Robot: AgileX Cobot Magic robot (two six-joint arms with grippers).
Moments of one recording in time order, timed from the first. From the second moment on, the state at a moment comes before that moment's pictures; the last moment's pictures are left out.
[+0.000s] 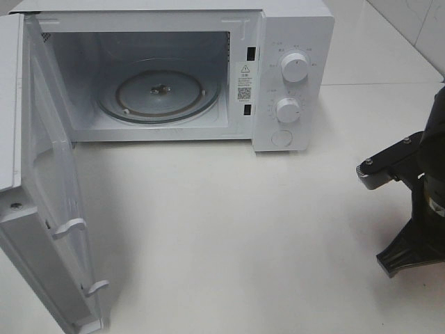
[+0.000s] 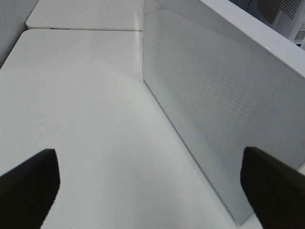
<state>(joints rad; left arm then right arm) 0.09 -0.01 -0.50 -0.18 1.05 0.13 0.58 1.52 -0.64 -0.60 0.92 0.65</state>
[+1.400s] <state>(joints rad) 0.09 -0.01 -0.50 -0.18 1.05 0.13 1.00 1.29 -0.56 -0.60 1.09 0.64</state>
